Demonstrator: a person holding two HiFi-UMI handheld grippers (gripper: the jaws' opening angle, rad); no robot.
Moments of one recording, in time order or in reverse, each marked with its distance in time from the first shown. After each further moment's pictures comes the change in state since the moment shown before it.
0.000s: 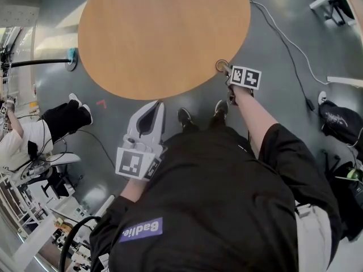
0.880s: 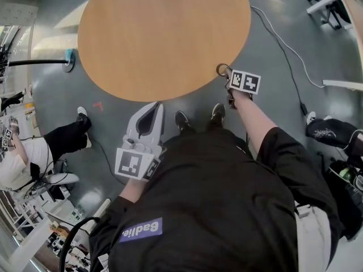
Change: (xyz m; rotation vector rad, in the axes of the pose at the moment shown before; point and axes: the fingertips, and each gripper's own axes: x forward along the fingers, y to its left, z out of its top) left arm -0.015 0.019 0.003 -0.026 -0.030 -0.005; right arm -0.012 0.018 0.004 -0.039 -0.029 -0.040
